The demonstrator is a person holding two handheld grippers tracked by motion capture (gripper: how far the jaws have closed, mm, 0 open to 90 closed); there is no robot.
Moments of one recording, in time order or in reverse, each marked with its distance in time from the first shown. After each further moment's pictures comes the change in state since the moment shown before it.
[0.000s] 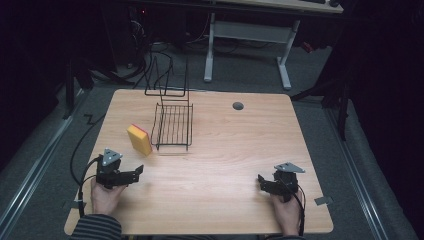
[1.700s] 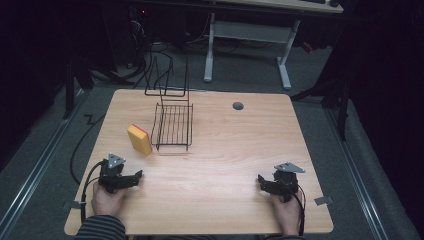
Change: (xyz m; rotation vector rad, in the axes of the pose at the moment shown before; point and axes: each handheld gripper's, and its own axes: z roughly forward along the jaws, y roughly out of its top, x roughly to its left) left arm 0.008 -0.028 0.027 0.108 0.038 0.026; right arm 0.000 0.000 0.000 -0.001 0.001 -0.001
